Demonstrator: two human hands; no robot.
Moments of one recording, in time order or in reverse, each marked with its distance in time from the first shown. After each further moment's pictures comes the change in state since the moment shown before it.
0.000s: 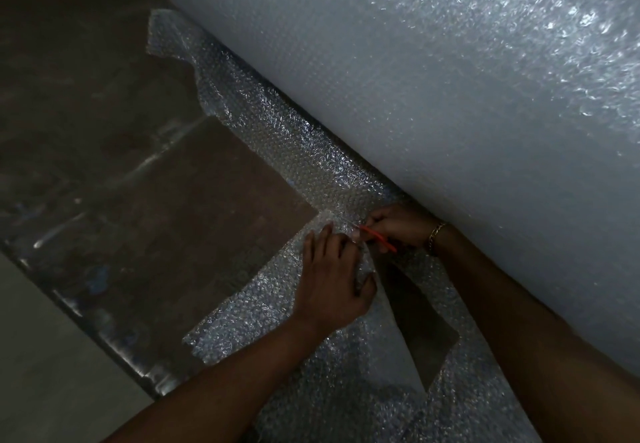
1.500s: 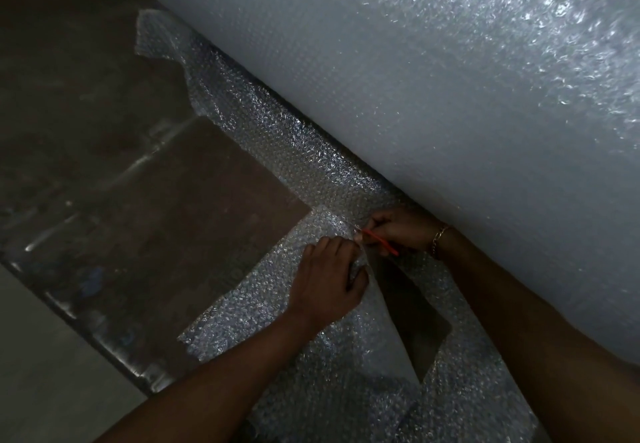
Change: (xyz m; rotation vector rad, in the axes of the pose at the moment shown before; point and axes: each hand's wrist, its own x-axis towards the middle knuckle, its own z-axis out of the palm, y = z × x) left_hand 0.001 0.001 0.000 -0.008 -0.005 0.053; right_hand -0.017 0.018 -0.002 0.019 0.002 -0.009
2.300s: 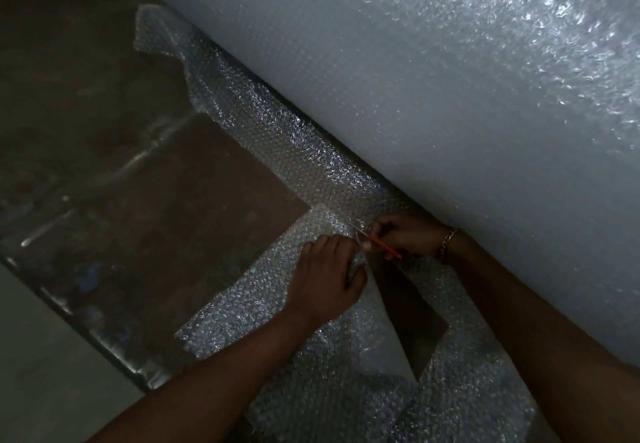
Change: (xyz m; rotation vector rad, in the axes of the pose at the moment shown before) left_hand 0.000 0.001 -0.003 -0.021 -0.035 0.000; right_hand -0.017 0.003 -0.004 0.009 -0.032 0.002
